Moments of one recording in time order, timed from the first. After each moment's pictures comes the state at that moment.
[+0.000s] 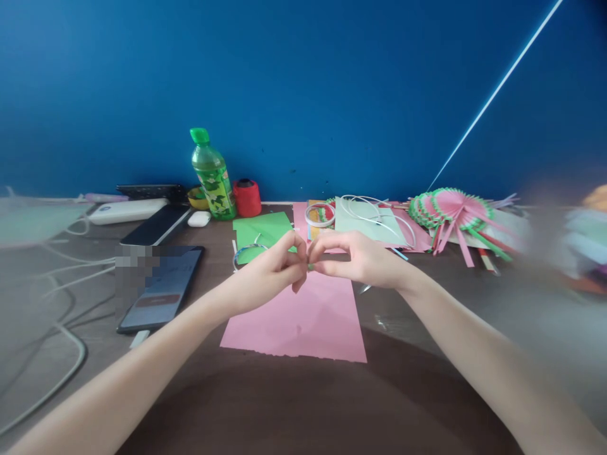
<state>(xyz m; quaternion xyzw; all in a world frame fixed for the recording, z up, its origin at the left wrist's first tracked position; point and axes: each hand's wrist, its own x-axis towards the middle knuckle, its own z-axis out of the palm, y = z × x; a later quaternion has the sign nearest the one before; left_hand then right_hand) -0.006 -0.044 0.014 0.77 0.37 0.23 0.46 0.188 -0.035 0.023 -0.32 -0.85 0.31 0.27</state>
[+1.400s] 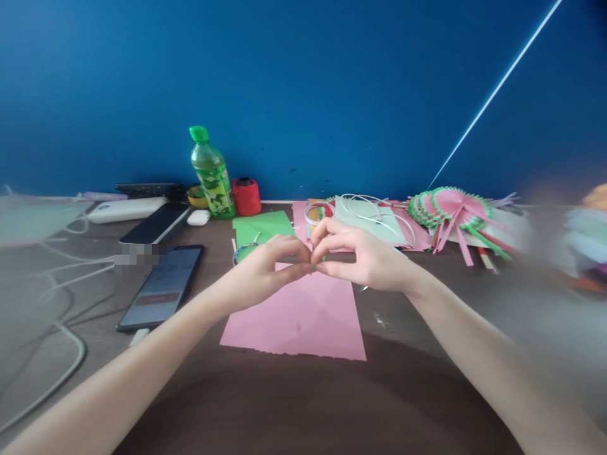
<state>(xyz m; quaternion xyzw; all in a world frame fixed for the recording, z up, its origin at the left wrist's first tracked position) -0.006 -0.044 0.024 0.83 0.37 0.25 0.34 0.190 -0.044 0.030 -0.32 -0.87 0.25 0.28</state>
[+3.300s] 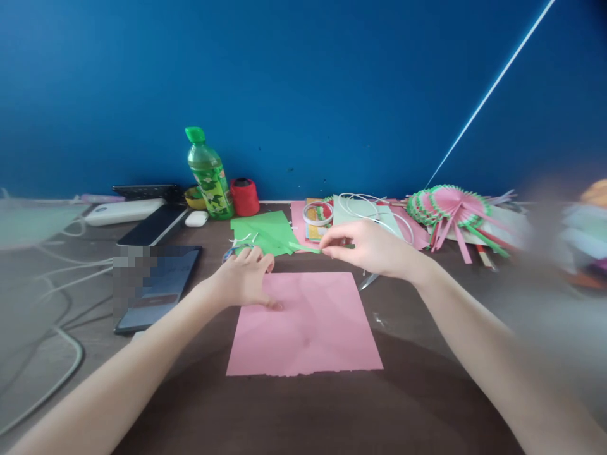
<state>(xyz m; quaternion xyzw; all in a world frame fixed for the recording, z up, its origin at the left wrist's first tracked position) -0.036 -0.010 -0.028 0.87 0.49 -0.05 0.05 0.202 -0.035 0.035 -0.45 -0.84 0.20 0.22</state>
